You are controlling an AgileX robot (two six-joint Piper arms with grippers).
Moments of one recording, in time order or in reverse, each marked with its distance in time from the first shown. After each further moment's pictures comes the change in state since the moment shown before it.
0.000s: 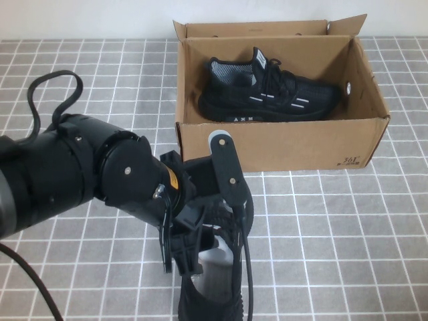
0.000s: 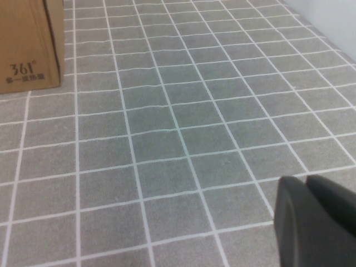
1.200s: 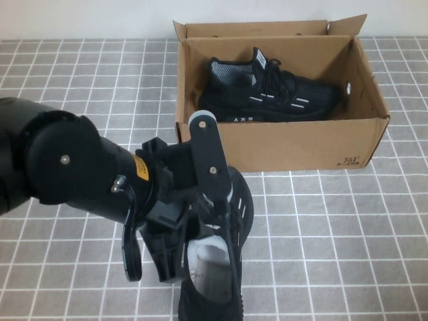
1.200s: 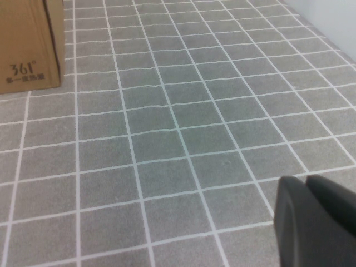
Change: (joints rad) right arm 0.000 0.000 0.000 0.002 0.000 0.000; left arm 0.005 -0.174 0.002 -0.078 0.107 0.050
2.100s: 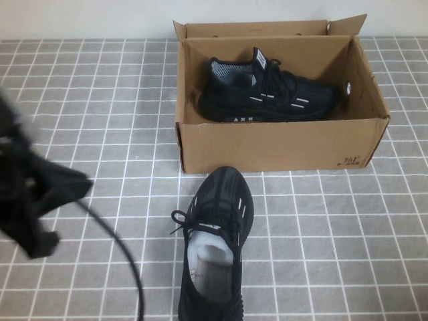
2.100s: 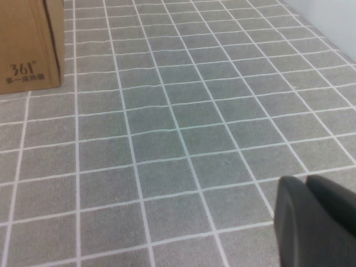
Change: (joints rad) right arm 0.000 0.000 0.000 0.000 0.000 0.000; left arm 0.580 -0.398 0.150 -0.367 0.164 0.130
